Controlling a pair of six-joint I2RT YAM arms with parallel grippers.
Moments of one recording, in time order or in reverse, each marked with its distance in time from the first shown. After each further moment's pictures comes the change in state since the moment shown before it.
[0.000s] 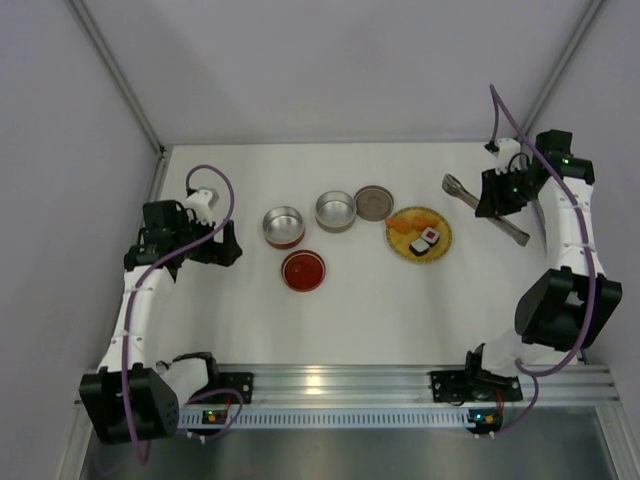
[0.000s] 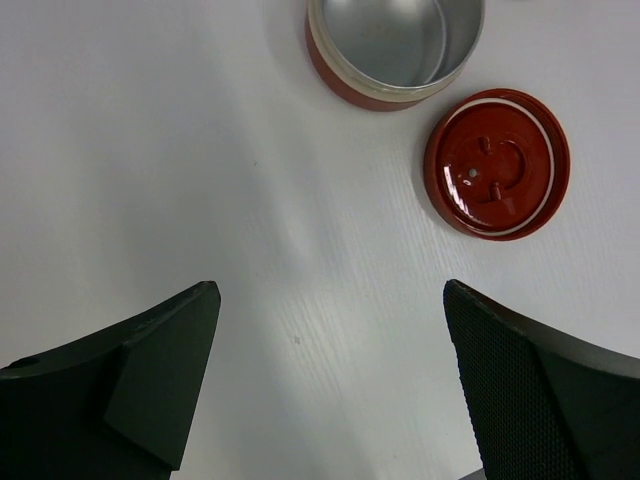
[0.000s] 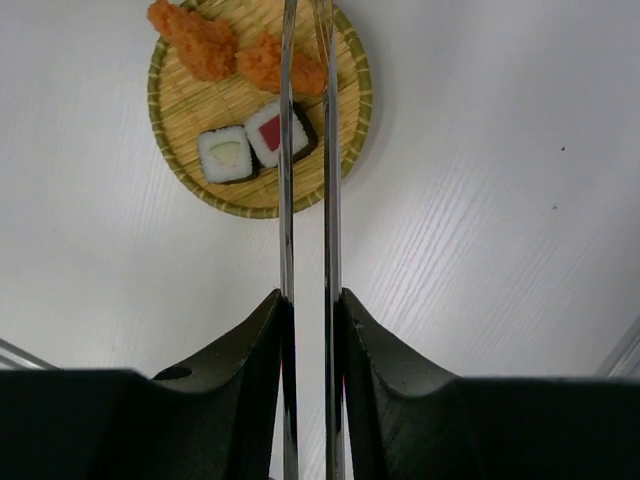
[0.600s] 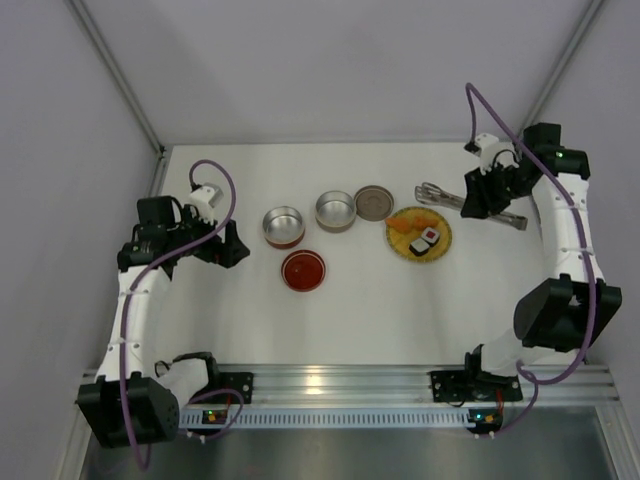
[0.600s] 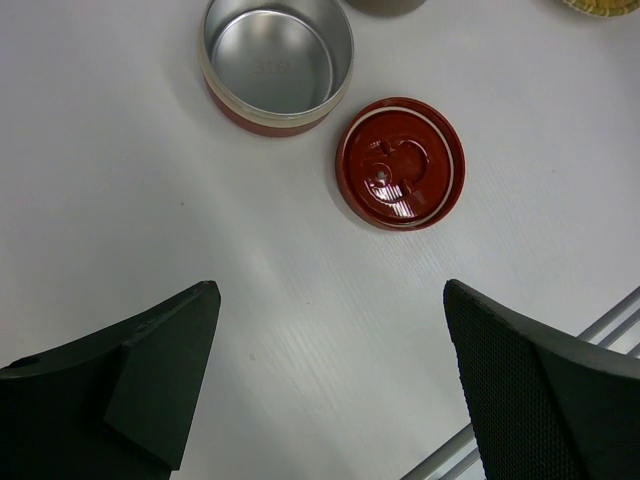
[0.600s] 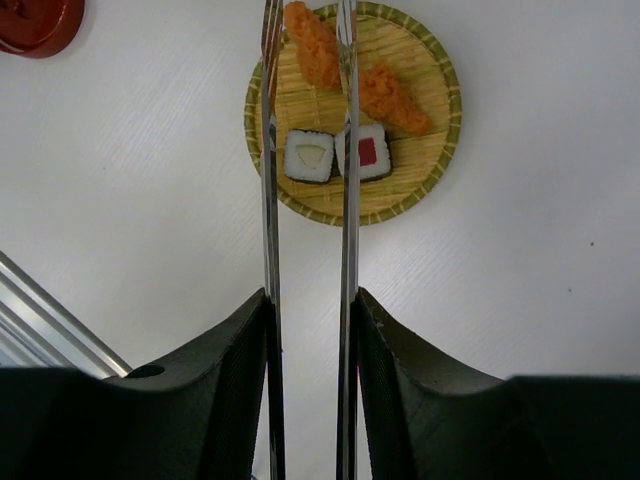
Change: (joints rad) left arm 0.000 -0.033 0.071 -0.089 0.215 0.076; right arm 0.069 -0.028 0.097 -0.158 -0.125 -0.214
